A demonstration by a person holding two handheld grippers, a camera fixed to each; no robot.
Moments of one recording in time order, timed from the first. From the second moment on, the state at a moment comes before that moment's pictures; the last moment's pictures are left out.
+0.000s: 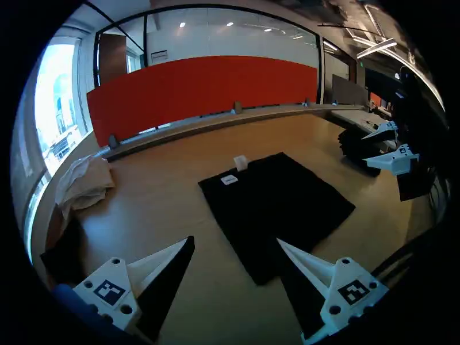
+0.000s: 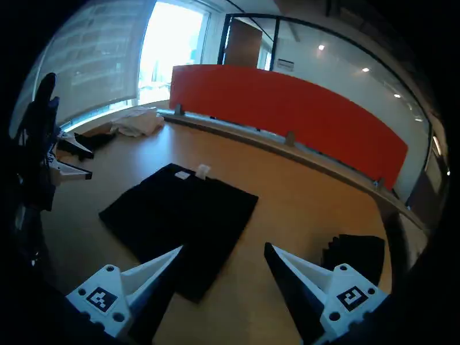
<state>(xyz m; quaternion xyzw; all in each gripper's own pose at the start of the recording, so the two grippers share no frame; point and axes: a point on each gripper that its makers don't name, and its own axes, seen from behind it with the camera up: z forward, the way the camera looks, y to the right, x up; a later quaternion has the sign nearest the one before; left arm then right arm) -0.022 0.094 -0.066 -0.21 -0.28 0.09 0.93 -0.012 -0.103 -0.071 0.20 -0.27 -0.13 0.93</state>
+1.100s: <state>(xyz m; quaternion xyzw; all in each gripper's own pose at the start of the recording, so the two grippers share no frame) -0.122 0.113 -0.097 -0.25 -0.39 0.11 0.88 -0.115 -0.109 -0.110 0.23 -0.36 -0.14 0.89</state>
